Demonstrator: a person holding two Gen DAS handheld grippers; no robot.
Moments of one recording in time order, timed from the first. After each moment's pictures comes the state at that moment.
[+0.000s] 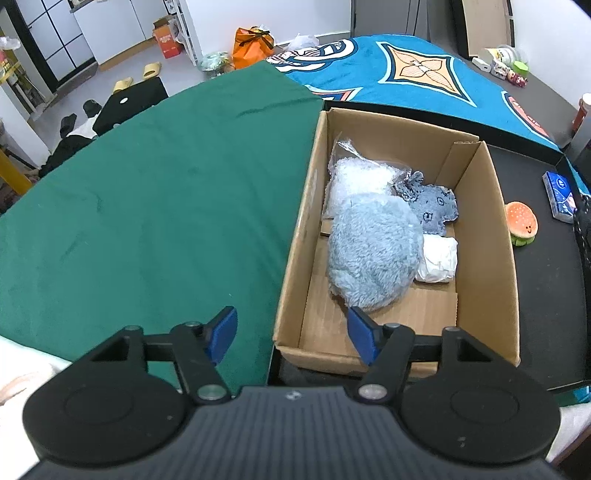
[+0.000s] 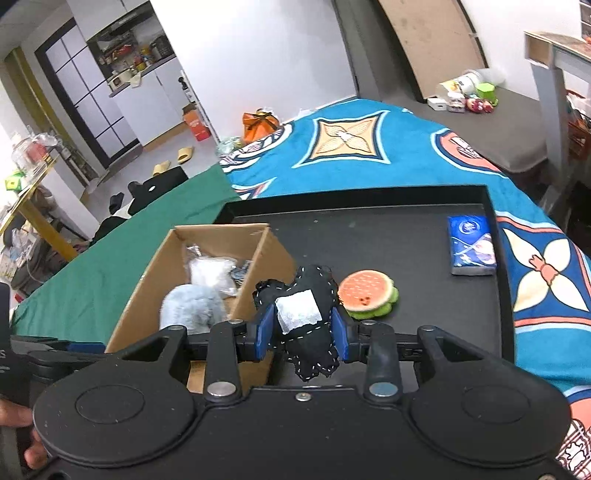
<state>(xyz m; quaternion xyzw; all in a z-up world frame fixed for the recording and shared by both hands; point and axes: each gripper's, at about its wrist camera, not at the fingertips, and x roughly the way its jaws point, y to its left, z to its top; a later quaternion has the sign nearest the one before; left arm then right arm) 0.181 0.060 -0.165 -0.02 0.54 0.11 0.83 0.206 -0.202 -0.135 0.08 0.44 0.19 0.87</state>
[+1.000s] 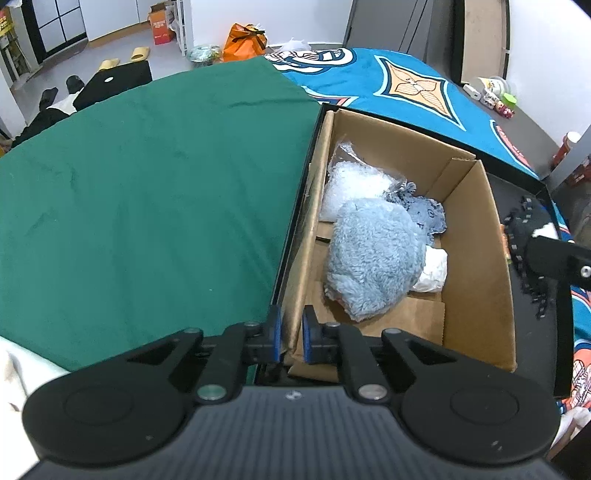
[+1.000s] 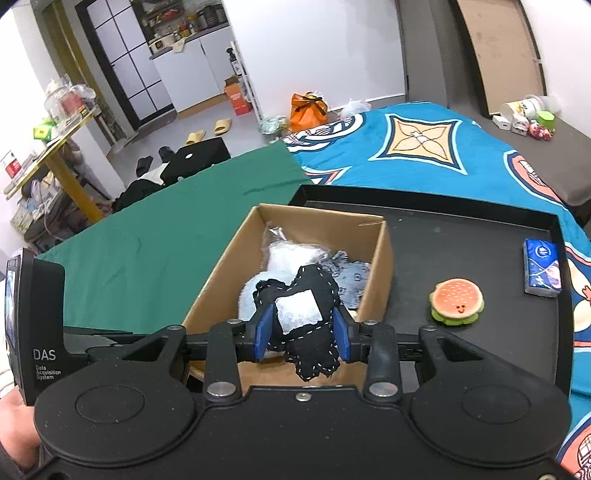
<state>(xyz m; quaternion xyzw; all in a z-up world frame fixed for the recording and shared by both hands) 0.173 0.086 -0.177 -0.10 0.52 0.07 0.84 0.188 -0.107 -0.114 0.03 0.44 0.24 0.86</state>
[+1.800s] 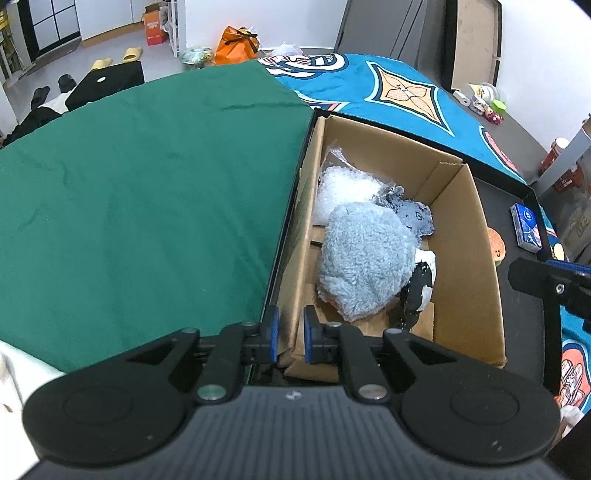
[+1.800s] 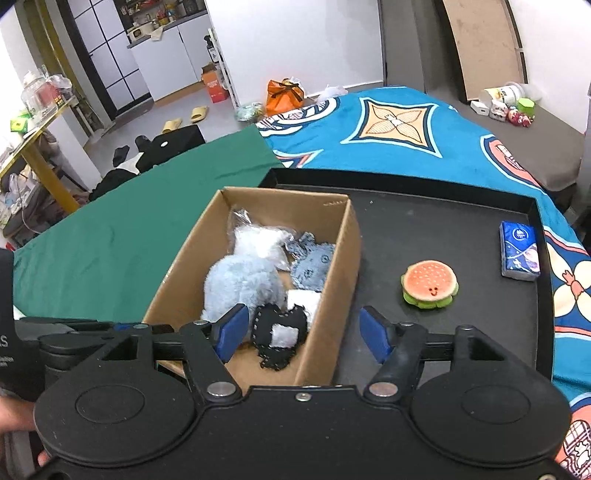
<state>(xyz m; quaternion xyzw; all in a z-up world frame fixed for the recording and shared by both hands) 0.169 0.089 -0.173 -0.11 0.51 0.05 0.85 0.188 -0.112 -0.124 0.01 0.46 0.21 0.86</state>
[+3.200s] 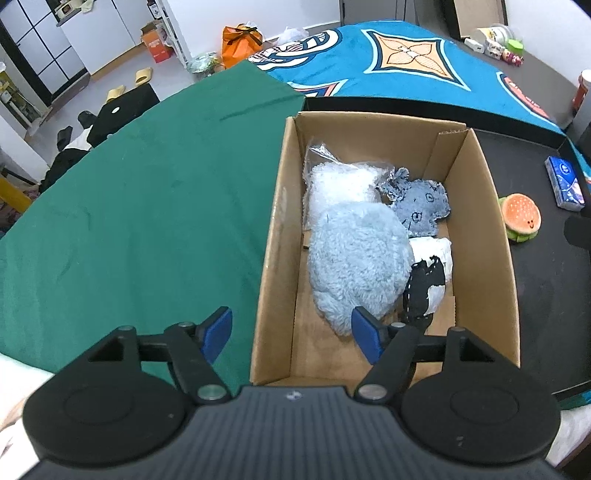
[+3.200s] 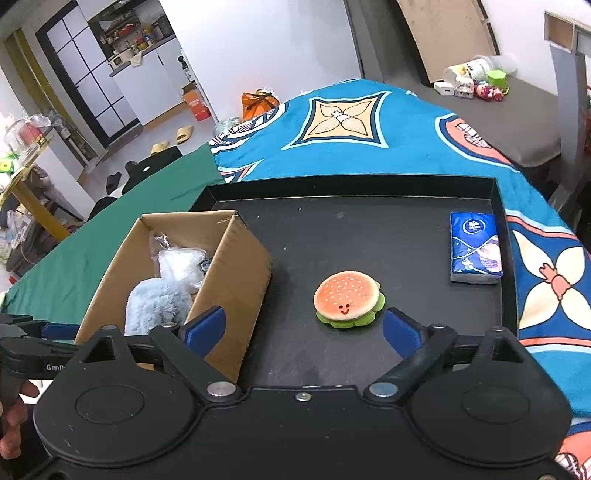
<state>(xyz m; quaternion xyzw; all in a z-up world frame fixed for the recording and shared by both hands) 0.205 0.033 -0.168 0.02 0.56 0.11 0.82 0.237 -0.206 -0.162 0.06 0.46 0.21 0.86</state>
